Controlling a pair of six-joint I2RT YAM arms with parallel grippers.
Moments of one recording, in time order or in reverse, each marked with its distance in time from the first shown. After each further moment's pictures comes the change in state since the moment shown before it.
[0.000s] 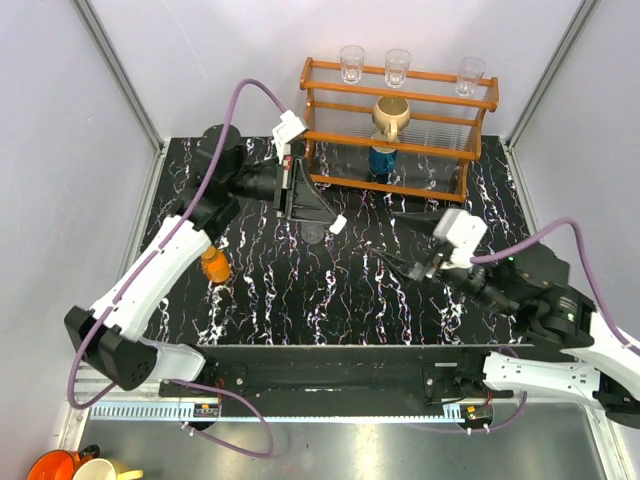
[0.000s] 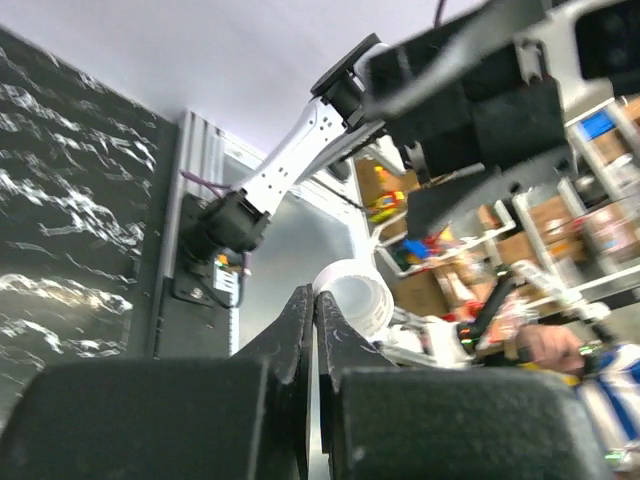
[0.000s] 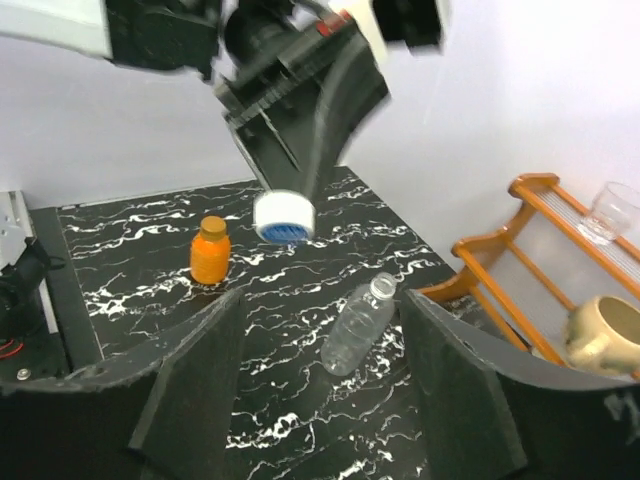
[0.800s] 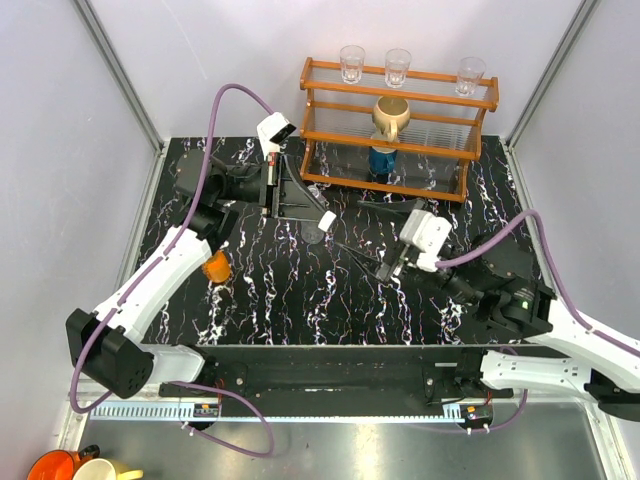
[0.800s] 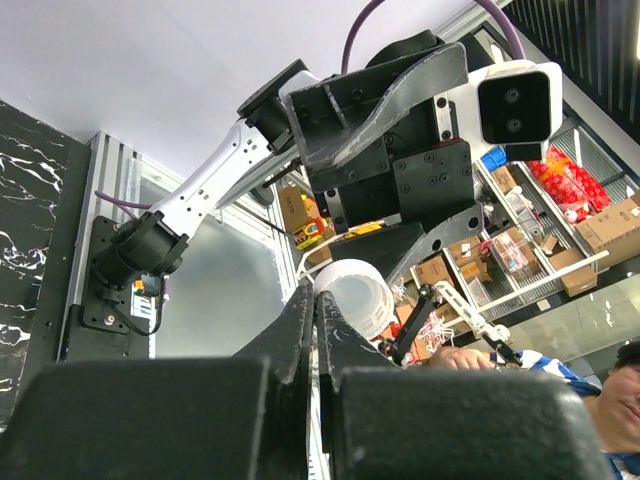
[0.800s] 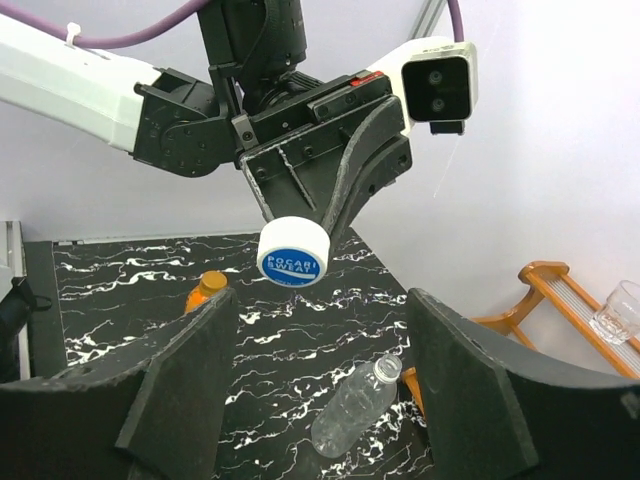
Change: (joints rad) left arm 0.047 -0.024 -0.233 0.714 0.042 -0.698; right arm 0.001 0.134 -0.034 0.273 -0.119 -0.103
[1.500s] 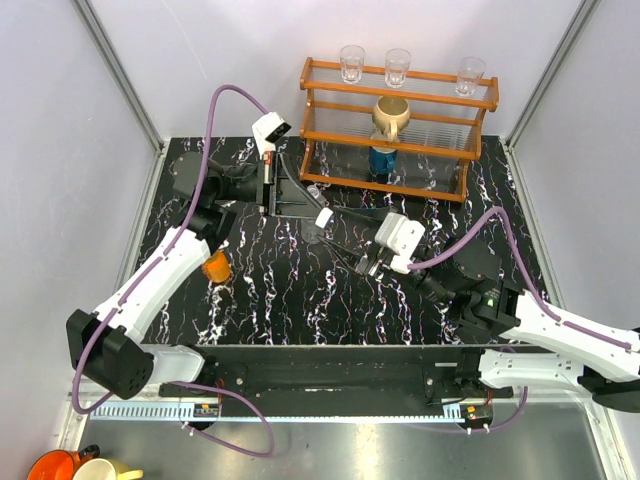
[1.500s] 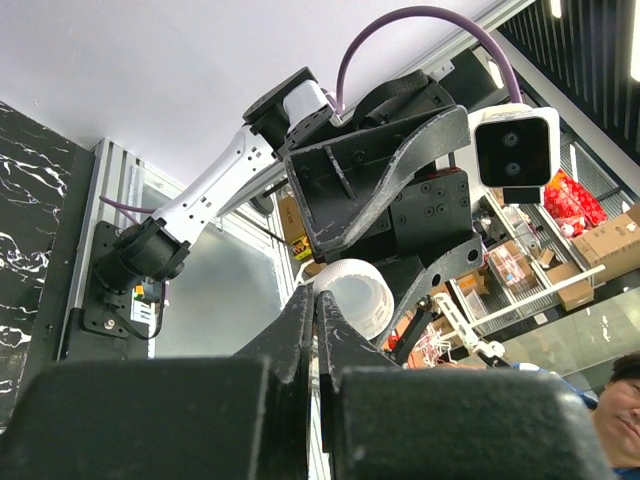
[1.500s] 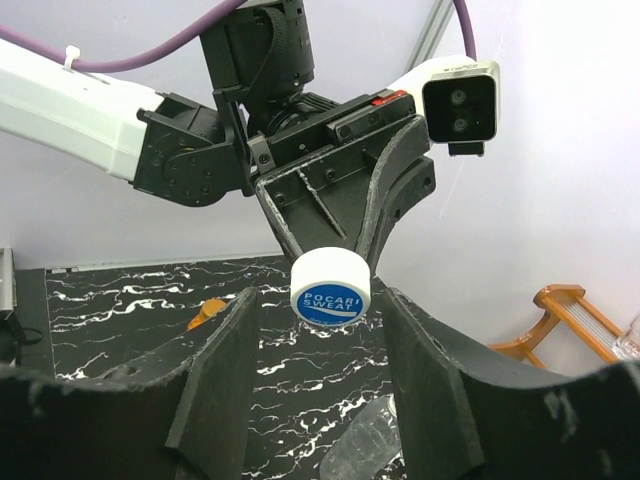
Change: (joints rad) left arm 0.023 -0.003 -0.020 0.055 -0.009 -0.045; right arm 0.033 0.090 -0.062 0.207 0.024 -0.014
